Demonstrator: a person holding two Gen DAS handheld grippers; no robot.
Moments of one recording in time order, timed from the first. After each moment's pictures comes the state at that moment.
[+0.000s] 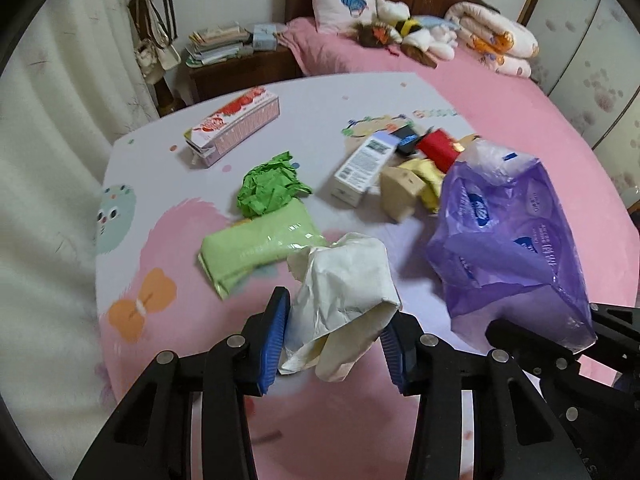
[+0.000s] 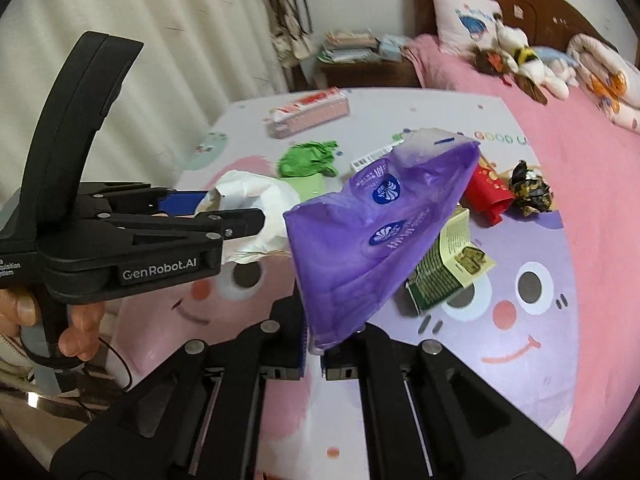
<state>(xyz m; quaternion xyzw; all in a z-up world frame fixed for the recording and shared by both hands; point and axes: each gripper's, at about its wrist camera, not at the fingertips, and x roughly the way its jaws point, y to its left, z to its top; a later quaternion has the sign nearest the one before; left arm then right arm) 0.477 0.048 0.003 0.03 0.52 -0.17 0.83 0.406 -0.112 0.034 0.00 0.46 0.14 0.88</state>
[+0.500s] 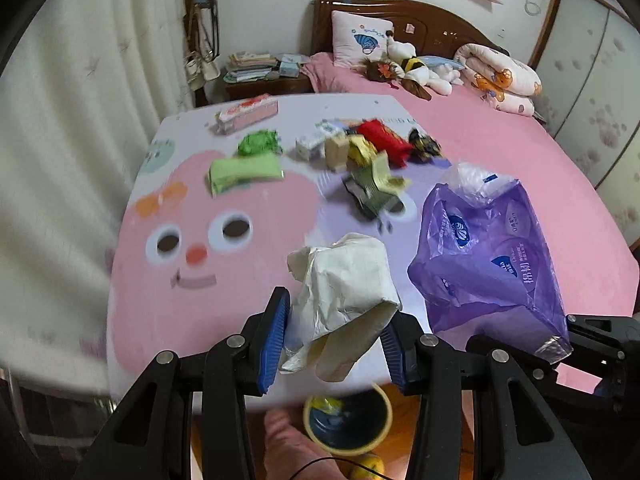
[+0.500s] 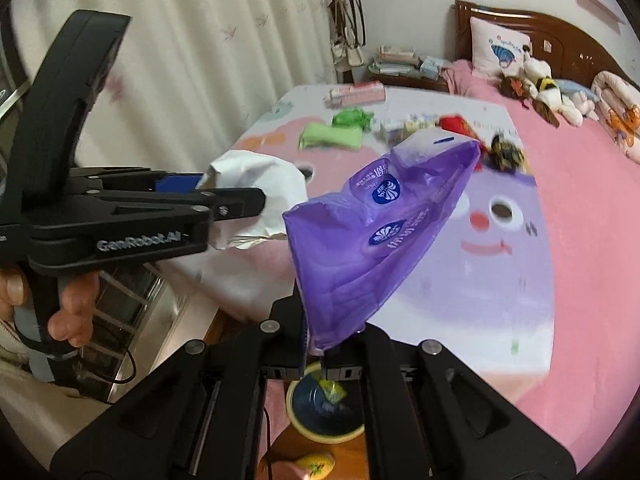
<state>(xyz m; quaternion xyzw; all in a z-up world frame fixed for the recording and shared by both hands) 0.219 -0.002 0.052 -0.02 0.47 -0.12 0.87 0.171 -0.174 0.057 -0.04 0.43 0.21 0.87</state>
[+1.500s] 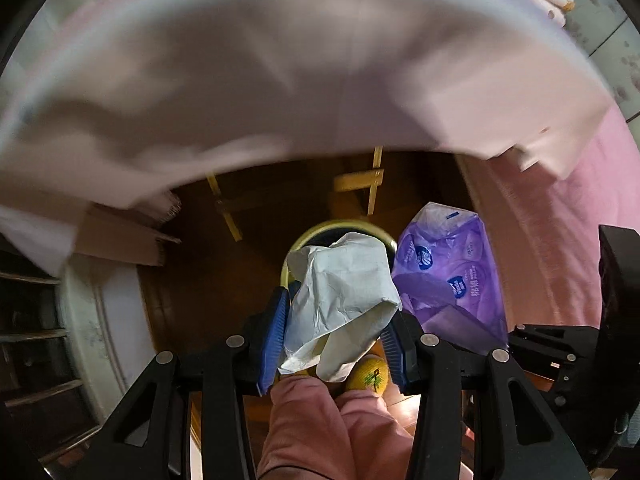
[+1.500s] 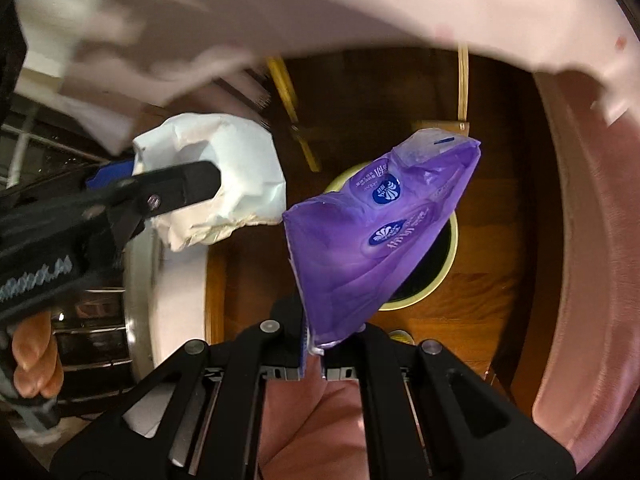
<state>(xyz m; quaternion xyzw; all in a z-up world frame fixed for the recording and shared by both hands) 0.089 -0.054 -0.247 -0.02 0.64 -0.12 0.76 0.040 -0.208 -0.290 0.07 0.66 0.16 0.73</state>
